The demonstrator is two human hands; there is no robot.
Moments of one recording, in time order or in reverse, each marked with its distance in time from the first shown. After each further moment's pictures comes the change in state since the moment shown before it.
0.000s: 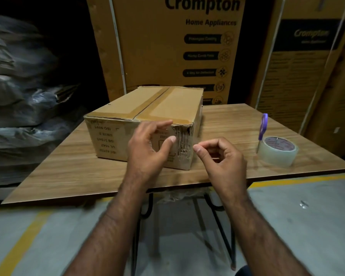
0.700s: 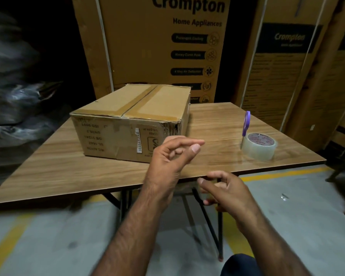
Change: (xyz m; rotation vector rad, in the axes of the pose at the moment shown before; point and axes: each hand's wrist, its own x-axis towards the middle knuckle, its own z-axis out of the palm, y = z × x) left_hand -0.044 0.044 0.038 -0.803 -0.276 -0.291; right_hand -0.043 0.003 -0.054 -0.030 -0.259 0.697
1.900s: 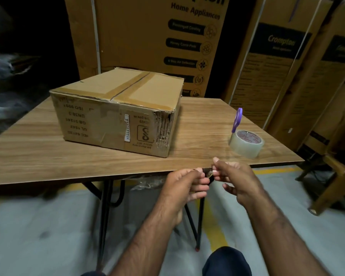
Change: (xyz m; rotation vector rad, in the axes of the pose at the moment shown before) left_hand -0.025 -0.068 0.037 -0.178 0.080 -0.636; right_hand 0.046 0.004 -0.041 0.073 0.103 0.159
